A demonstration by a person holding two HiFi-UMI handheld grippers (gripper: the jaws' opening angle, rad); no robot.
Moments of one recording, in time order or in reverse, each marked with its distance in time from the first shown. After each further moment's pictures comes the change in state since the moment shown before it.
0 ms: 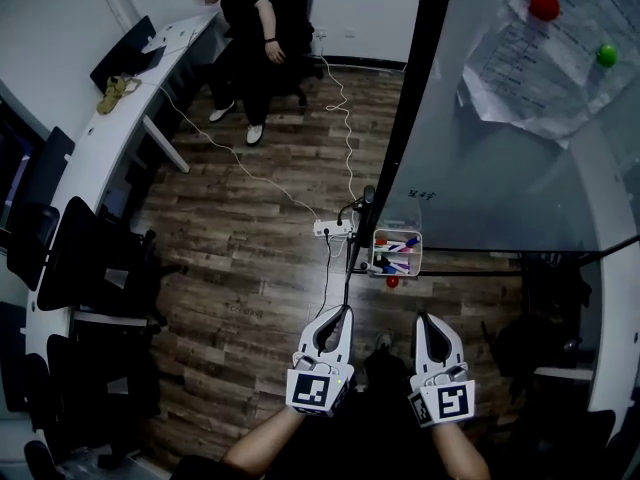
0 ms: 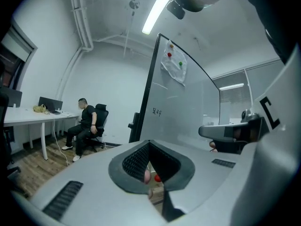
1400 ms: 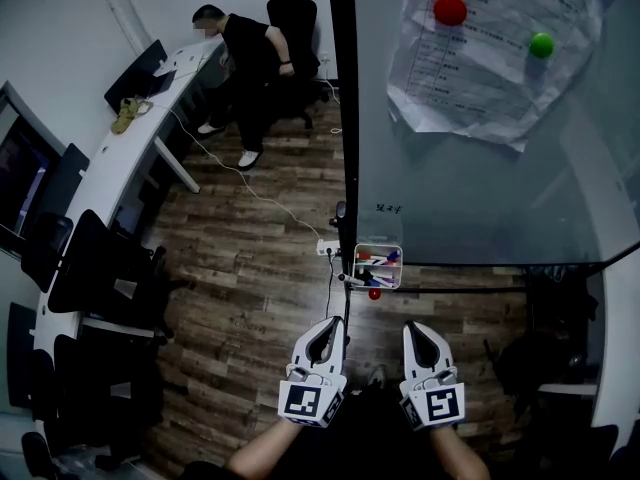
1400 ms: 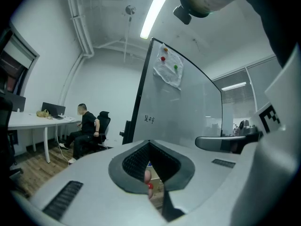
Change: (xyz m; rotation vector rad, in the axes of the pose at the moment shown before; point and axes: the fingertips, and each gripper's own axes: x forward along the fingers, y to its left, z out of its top) left arm 0.002 -0.041 0.023 0.014 -0.061 0.049; right arm -0.013 -0.029 0.012 -0.006 -0.007 0.056
